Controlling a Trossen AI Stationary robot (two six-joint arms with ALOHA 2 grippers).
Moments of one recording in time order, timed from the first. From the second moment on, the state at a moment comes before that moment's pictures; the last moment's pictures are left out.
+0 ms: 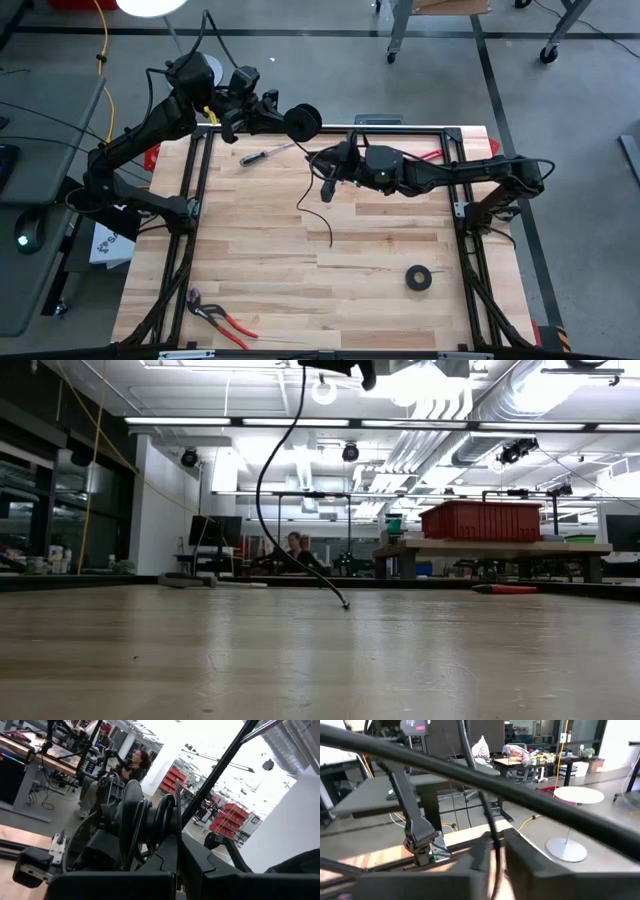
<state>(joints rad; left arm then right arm) 0.49 1.30 1.55 -0.11 0.83 -0.64 -0.02 1.57 1.26 0.24 0.35 0.07</state>
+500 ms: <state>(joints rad) 0.60 1.28 1.55 -0.27 0.72 -0.55 0.11 1.46 1.26 0.03 0.32 0.16</state>
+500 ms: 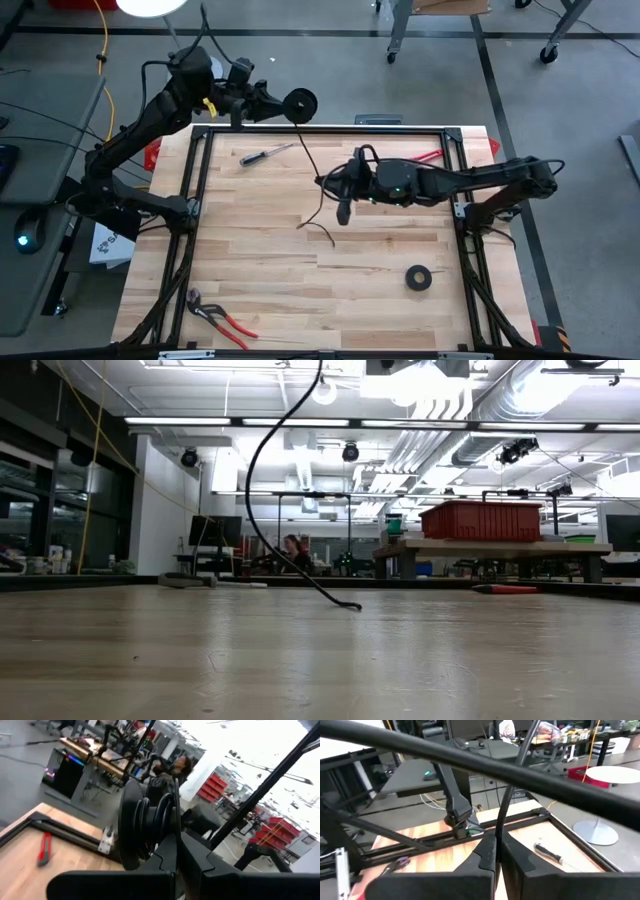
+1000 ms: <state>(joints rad) 0.56 1.29 1.55 -0.66 0.88 -0.60 0.11 1.31 1.26 -0.13 0.28 0.14</state>
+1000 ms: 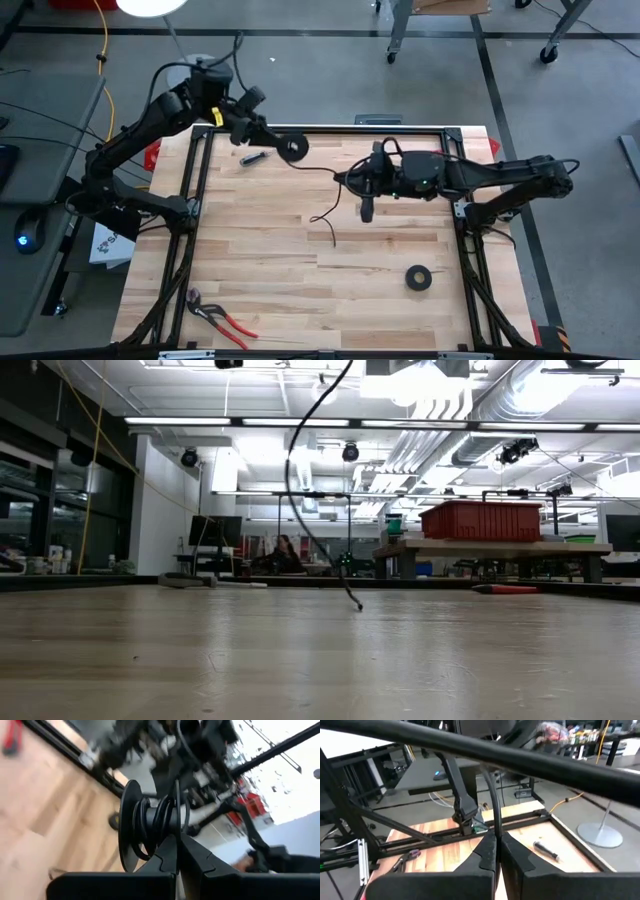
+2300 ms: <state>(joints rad) 0.30 1.67 1.55 0.53 1.04 -1.13 0.04 1.29 1.26 0.05 0.20 0.10</state>
